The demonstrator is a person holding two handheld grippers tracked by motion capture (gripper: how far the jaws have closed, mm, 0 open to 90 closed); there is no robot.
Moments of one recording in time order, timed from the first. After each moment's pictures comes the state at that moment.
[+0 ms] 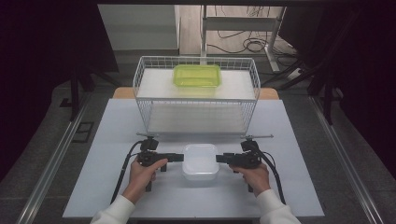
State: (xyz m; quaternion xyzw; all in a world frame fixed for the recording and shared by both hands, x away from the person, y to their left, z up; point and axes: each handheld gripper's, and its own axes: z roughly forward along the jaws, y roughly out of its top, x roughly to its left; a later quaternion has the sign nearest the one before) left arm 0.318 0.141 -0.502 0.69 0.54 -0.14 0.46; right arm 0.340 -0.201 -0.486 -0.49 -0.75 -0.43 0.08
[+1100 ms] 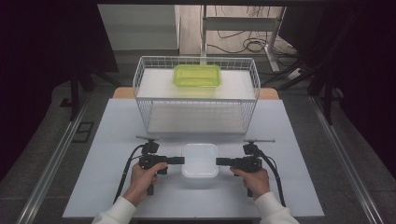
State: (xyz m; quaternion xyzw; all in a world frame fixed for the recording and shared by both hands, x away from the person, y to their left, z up) left arm 0.309 0.139 -0.506 0.66 0.54 -0.18 0.48; right arm 0.332 -0.207 -0.493 -0.50 -0.71 -0.46 0.16
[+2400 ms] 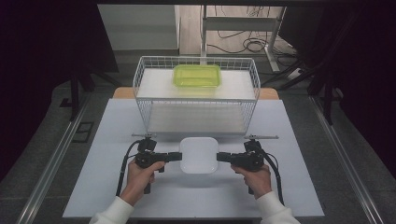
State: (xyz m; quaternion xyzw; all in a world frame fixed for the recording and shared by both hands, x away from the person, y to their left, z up) left arm 0.300 0.142 -0.476 0.69 0.51 -0.12 0.50; right arm 0.324 -0.203 -0.464 -0.45 -0.74 -0.50 0.10
